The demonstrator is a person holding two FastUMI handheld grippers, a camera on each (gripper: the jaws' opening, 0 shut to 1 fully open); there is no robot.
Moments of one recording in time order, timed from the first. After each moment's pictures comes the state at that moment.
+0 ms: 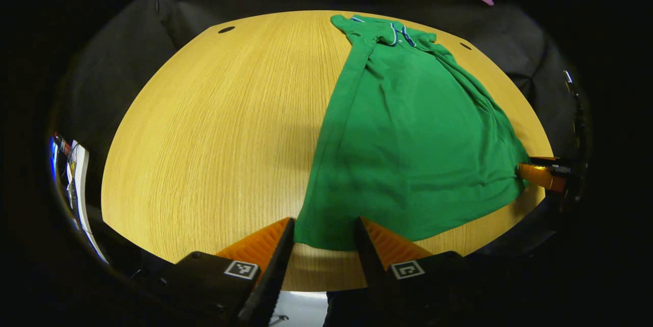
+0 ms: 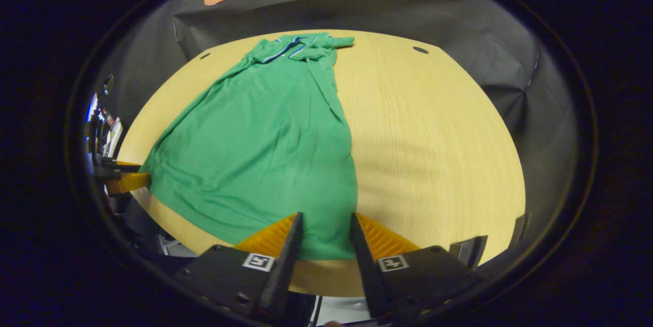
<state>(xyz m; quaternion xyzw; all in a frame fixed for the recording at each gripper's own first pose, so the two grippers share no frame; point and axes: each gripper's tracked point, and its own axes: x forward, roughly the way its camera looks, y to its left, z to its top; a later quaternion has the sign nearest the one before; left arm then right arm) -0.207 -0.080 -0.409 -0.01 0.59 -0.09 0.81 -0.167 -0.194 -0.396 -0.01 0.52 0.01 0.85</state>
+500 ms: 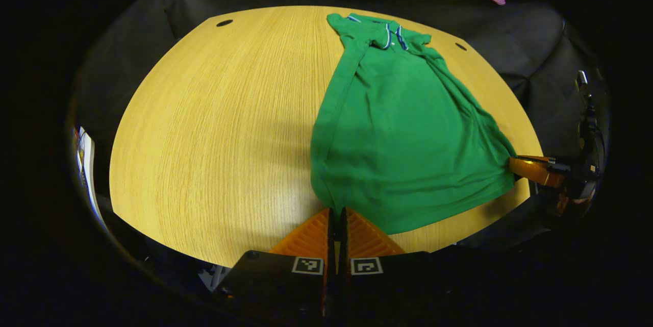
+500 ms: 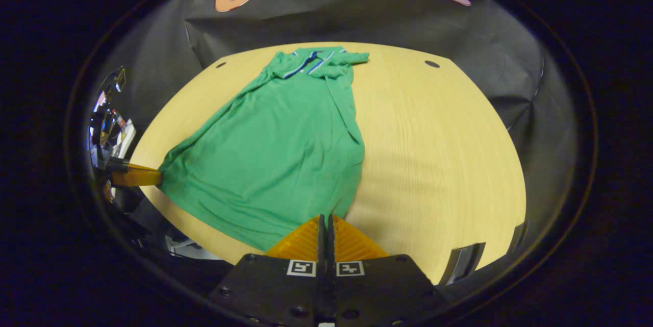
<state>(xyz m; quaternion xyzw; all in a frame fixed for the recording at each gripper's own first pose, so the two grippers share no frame) -0.184 -0.099 -0.365 -0.06 0.56 -0.13 0.81 -0.153 -0.182 -0.351 0.02 0.48 0.03 0.88</state>
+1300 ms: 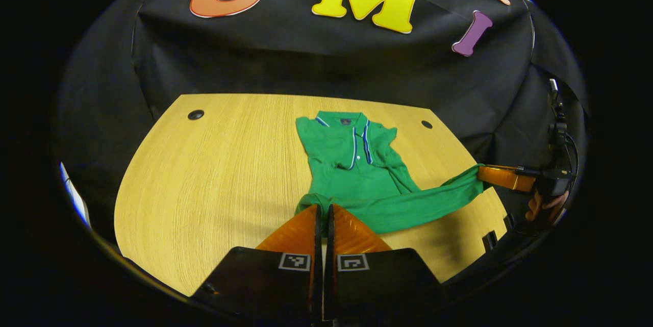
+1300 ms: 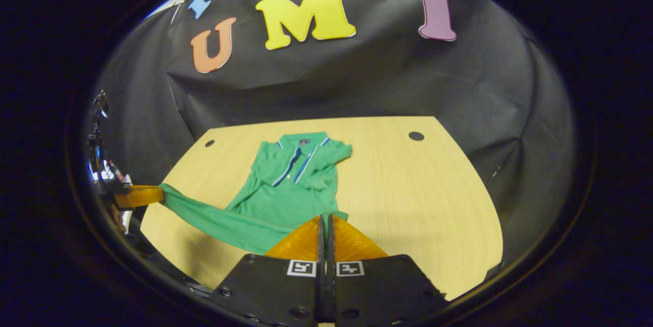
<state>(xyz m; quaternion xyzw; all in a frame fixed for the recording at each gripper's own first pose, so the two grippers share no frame) -0.003 -0.126 -0.253 -0.07 0.38 -0.16 0.91 0.010 -0.200 -0.219 0.06 0.34 -0.01 0.94</state>
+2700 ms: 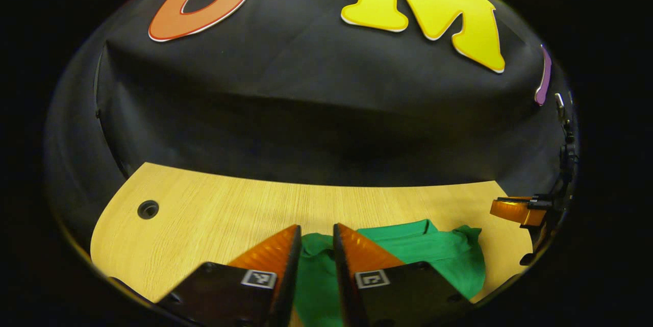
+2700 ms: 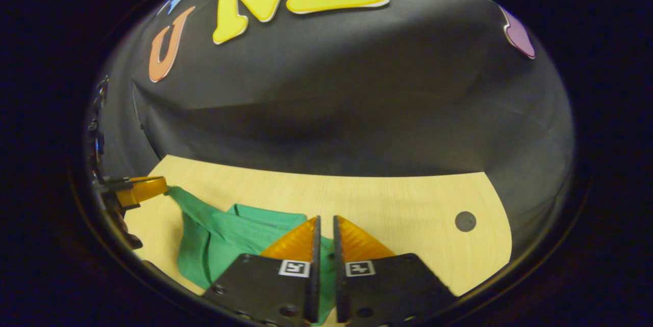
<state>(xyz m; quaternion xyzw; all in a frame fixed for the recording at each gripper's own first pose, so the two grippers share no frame) 0.303 -0.139 -0.353 -0.05 0.35 -0.05 0.93 0.329 -0.224 -0.276 0.01 0.33 0.00 0.95</state>
